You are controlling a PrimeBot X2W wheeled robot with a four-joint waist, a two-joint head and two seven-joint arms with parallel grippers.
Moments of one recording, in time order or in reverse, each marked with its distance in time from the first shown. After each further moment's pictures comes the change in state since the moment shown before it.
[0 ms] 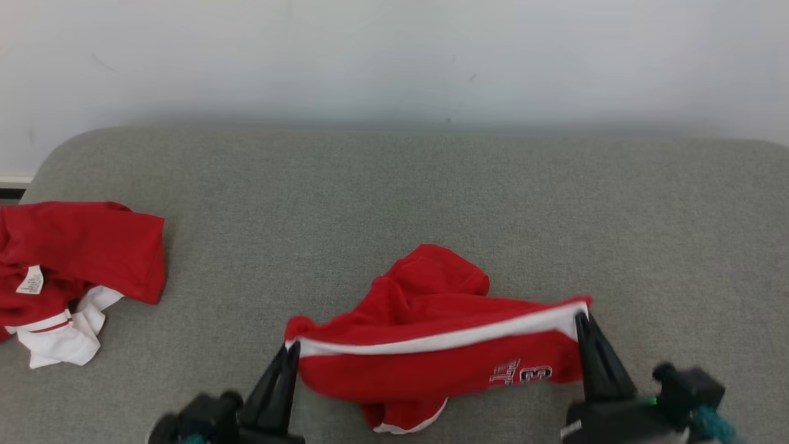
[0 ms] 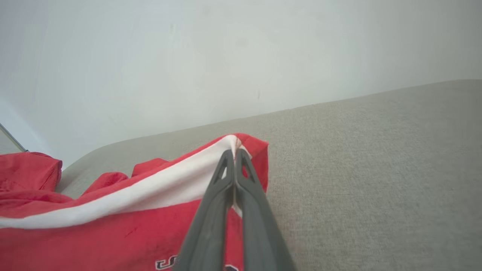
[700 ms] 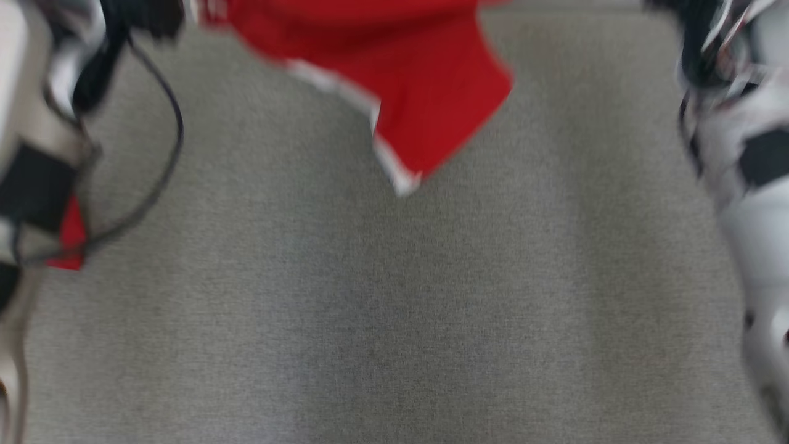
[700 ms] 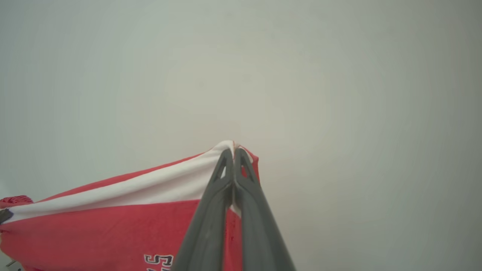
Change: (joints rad) left arm -1.239 0.268 -0.239 0.328 -0.281 -0.001 0.326; right arm -1.201 -0.161 0.133 0.423 0.305 0.000 0.132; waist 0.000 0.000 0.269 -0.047
